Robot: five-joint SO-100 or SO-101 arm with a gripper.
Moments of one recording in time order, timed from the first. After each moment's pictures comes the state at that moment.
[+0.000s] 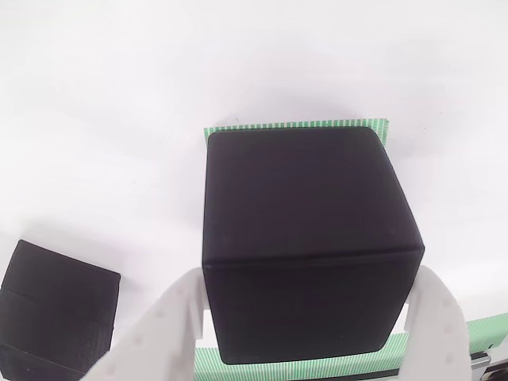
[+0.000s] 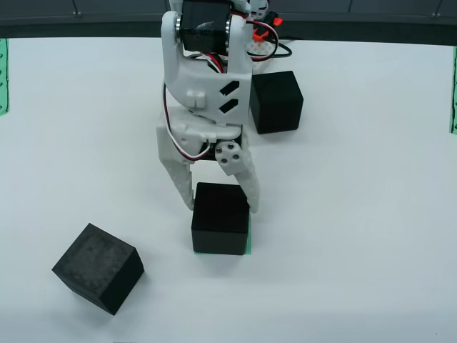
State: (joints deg) arm 1.4 88.1 101.8 61.8 -92.7
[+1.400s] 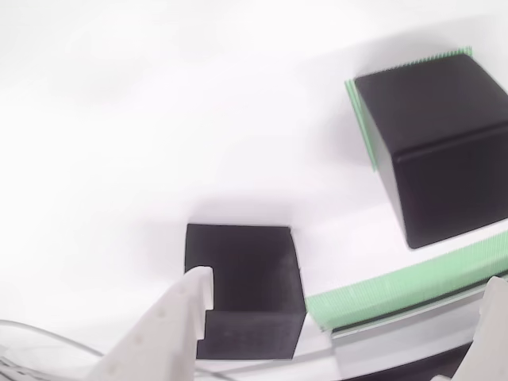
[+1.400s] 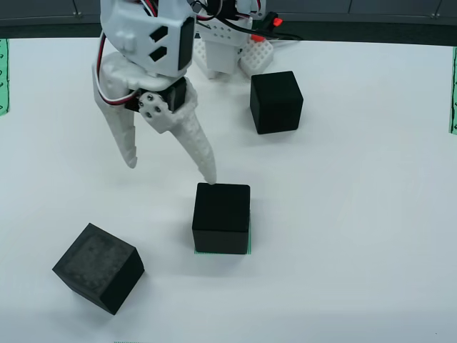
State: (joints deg) arm 15.5 96.0 95.9 73.7 -86.6
